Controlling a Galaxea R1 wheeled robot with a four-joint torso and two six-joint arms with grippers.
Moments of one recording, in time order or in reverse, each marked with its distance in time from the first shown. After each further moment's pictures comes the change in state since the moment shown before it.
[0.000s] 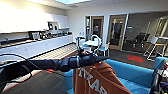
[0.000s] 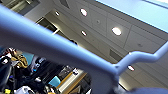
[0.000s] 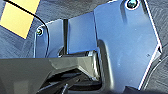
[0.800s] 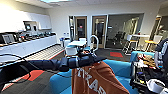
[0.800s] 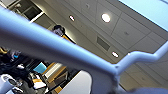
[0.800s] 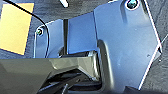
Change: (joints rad) left arm 0.002 -0.011 0.000 0.008 0.000 0.000; right arm 0.001 0.000 0.000 0.000 0.000 0.000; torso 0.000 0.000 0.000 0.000
